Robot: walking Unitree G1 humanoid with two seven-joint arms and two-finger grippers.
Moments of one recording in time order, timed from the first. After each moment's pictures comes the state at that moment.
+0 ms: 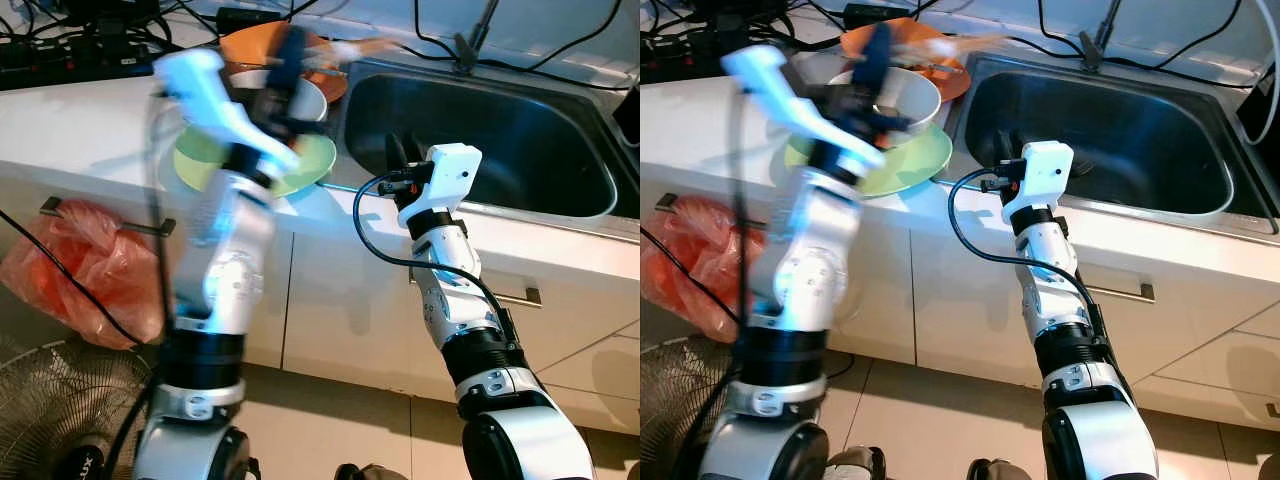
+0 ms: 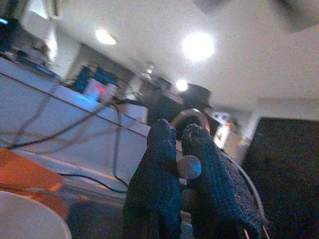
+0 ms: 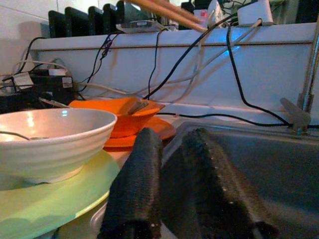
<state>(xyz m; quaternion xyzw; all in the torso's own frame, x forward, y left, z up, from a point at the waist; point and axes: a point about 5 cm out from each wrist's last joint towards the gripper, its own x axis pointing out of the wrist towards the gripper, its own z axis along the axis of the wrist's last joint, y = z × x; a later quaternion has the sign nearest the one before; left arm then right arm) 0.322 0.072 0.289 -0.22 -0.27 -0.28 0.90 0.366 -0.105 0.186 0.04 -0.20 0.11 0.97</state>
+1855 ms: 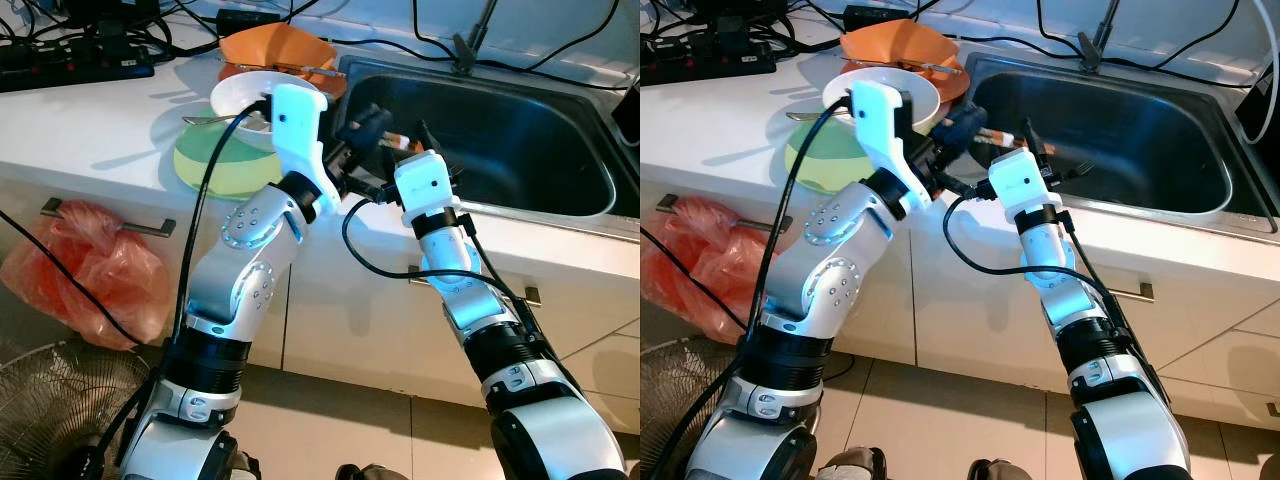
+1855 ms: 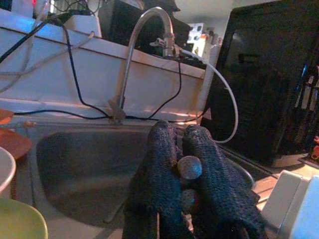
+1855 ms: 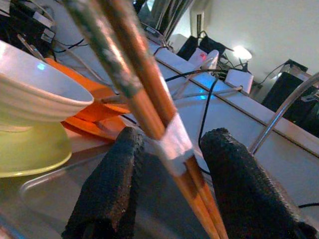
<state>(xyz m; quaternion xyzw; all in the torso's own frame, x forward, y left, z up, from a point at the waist) 0.324 0.044 0.259 -0.10 -0.13 -0.36 0.92 0.364 -0.108 0.187 -0.22 -0.25 0.07 0.94</state>
